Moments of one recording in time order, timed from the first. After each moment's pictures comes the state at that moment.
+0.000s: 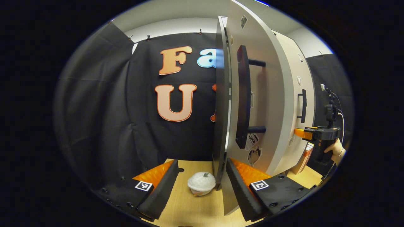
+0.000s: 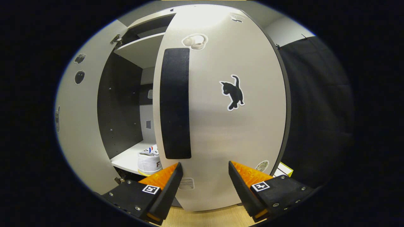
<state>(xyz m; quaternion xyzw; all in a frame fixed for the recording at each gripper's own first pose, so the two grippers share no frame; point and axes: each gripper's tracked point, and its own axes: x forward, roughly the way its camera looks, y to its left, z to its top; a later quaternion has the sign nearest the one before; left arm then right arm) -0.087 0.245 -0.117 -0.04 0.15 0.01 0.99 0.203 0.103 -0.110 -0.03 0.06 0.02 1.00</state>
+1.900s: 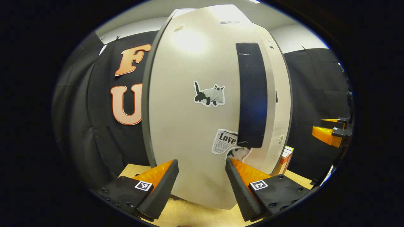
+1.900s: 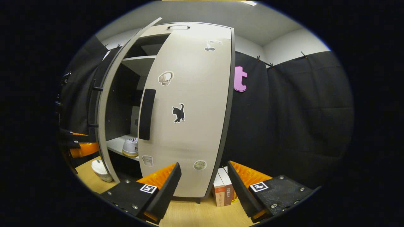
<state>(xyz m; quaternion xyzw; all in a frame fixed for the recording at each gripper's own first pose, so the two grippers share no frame) -0.002 0.039 -0.131 -0.03 0.13 -0.10 0.99 0.079 -0.021 -0.051 -0.12 0.01 -0.02 0.99</state>
